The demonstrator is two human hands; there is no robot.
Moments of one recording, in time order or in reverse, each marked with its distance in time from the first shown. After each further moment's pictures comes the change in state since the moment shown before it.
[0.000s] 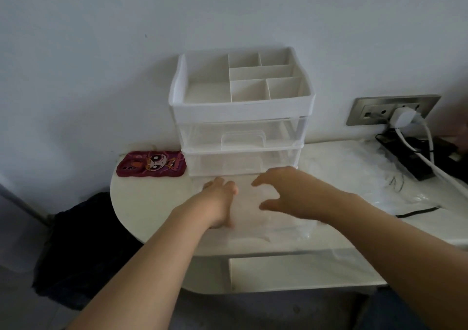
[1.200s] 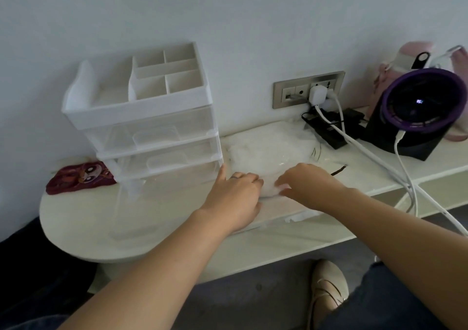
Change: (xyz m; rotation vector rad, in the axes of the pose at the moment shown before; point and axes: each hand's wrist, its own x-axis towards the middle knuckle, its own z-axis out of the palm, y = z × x) left_hand 0.007 0.147 0.052 0.415 0.273 0.475; right_hand -0.102 0.122 0.007 -0.221 0.009 0.341
